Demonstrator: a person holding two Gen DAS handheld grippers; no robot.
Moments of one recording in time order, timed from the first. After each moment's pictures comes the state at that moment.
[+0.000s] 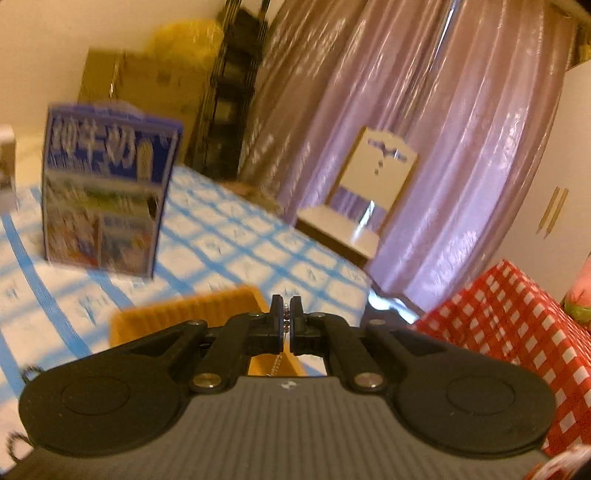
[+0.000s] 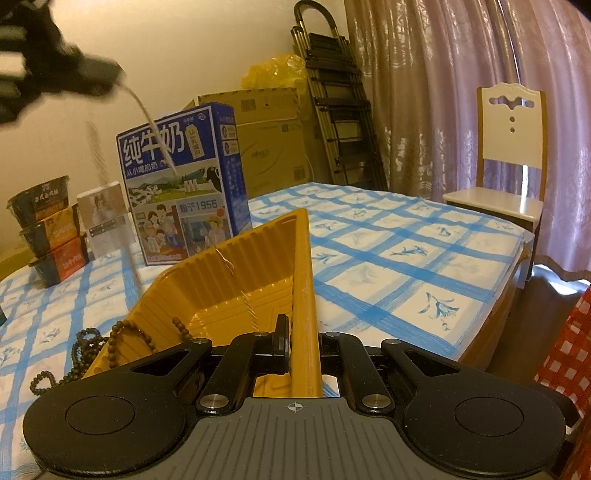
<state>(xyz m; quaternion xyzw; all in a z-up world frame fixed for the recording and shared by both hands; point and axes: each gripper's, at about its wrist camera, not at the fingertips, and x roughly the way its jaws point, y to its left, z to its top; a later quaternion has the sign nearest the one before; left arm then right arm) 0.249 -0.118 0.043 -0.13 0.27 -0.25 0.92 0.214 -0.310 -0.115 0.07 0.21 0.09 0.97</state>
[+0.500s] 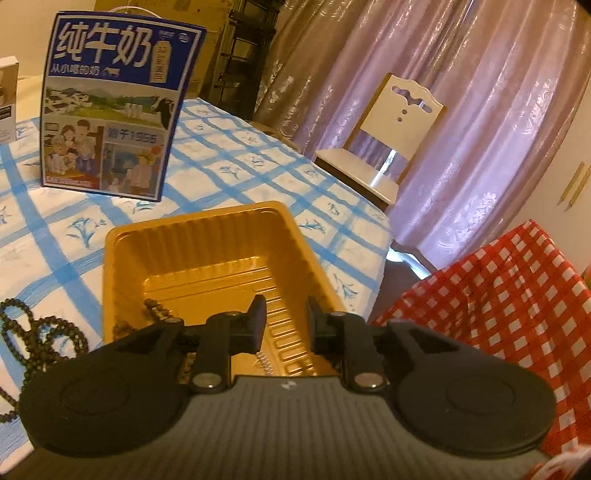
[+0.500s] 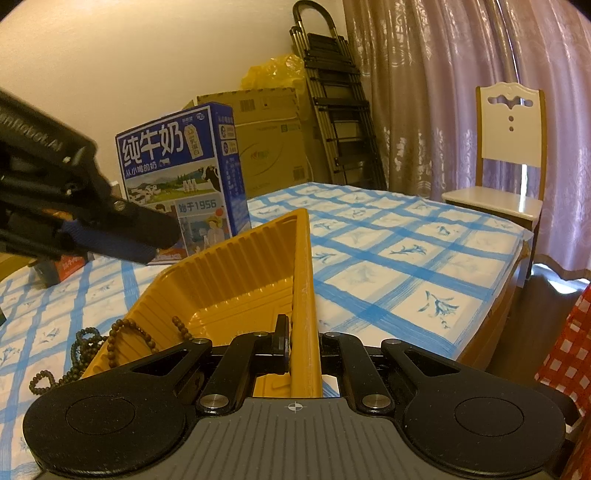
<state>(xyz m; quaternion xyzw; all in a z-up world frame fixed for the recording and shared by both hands) 0.263 -0.122 -0.026 -0.12 0.35 -0.23 0.90 0.213 -0.314 -0.116 0.08 0.21 0.09 0.97</state>
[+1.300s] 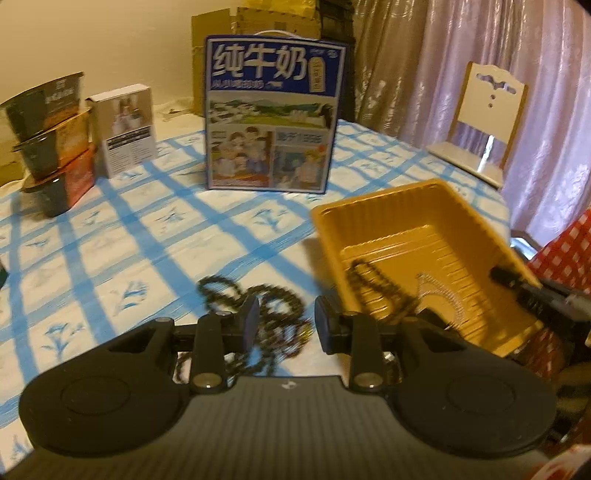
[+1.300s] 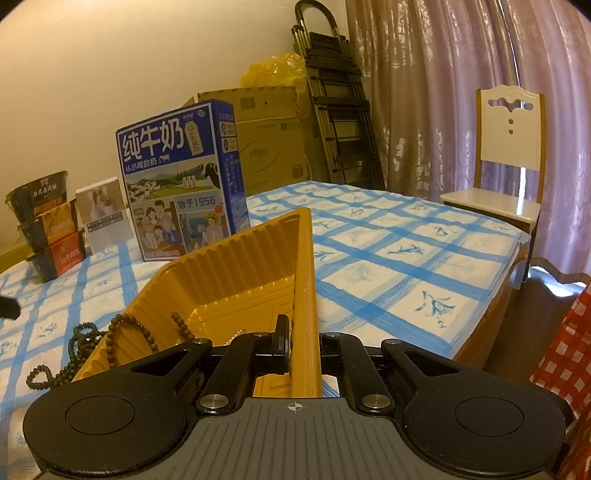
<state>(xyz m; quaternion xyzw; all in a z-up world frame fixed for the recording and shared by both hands) 0.201 -0.003 -0.042 -0.02 0.34 -0.07 0.94 0.211 -0.318 -0.117 0.08 0.21 0.08 0.97</state>
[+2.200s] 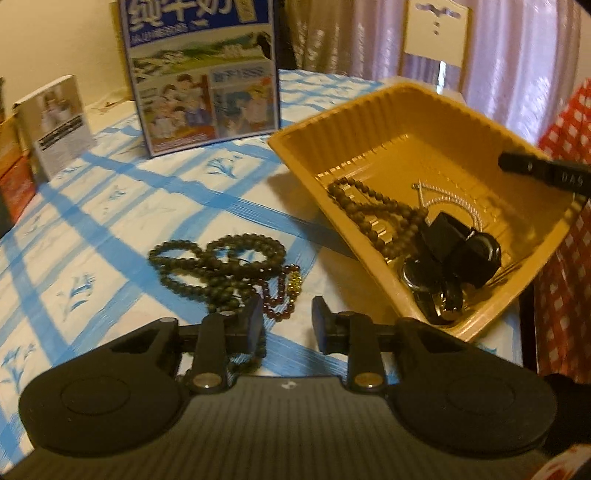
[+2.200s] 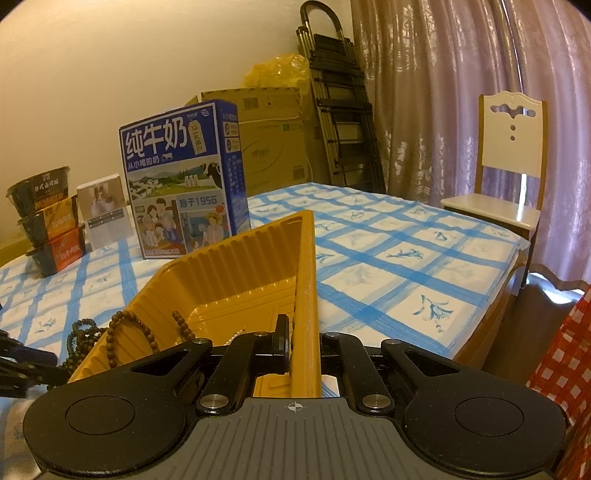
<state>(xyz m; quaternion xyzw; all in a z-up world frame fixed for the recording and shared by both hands) 0.231 -0.022 -0.122 0.08 0.38 -0.16 0.91 0.205 -0.319 -0.114 0.07 0.21 0.08 0.97</state>
